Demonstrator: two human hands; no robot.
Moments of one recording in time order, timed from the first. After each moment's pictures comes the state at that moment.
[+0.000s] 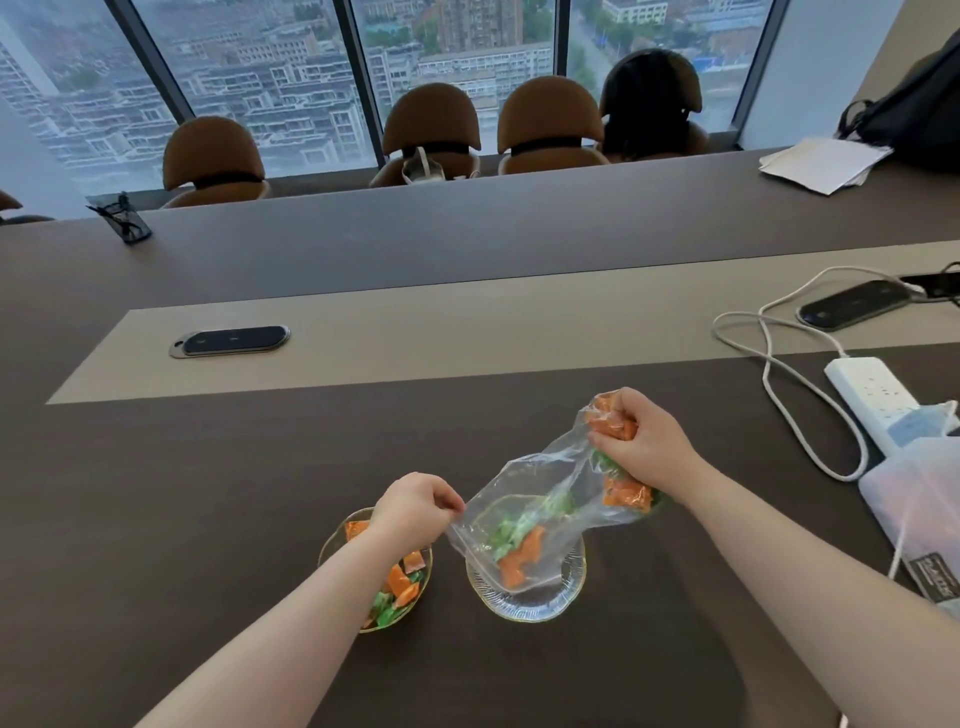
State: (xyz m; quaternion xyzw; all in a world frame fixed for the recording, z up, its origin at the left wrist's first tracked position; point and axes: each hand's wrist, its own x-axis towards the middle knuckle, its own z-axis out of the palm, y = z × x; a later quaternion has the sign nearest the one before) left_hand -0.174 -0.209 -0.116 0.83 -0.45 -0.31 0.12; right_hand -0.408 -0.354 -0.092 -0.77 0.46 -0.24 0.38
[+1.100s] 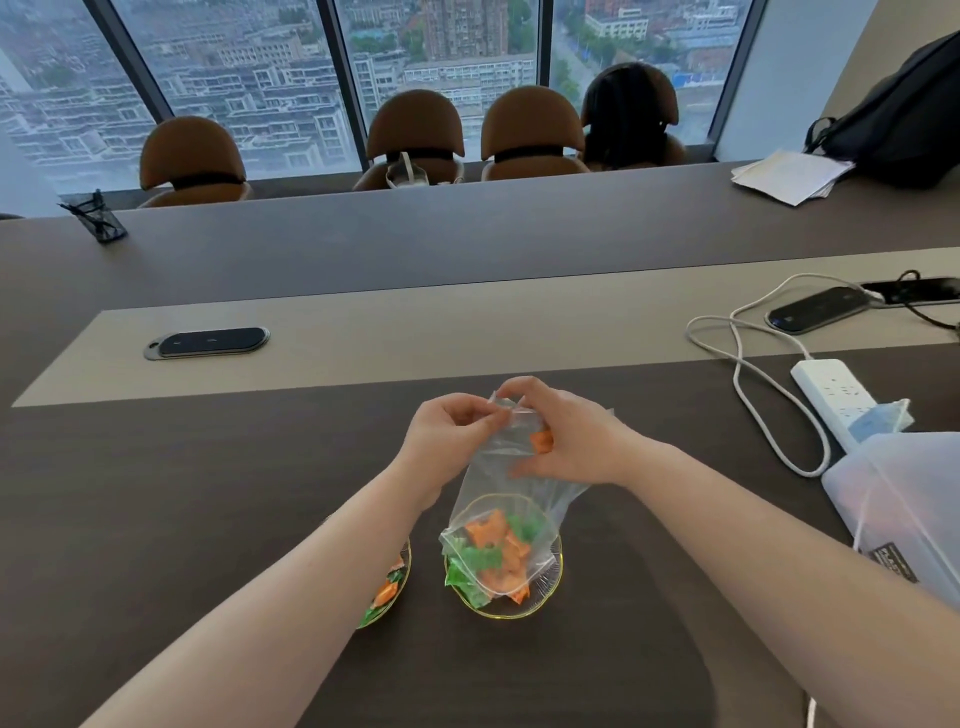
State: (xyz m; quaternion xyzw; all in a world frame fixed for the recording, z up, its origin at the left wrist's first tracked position) left_hand -0.226 -0.251 -0.049 0.68 -0.36 -0.40 0.49; right_hand -0.376 -0.332 -0.043 -0.91 0.27 -0.10 0.29
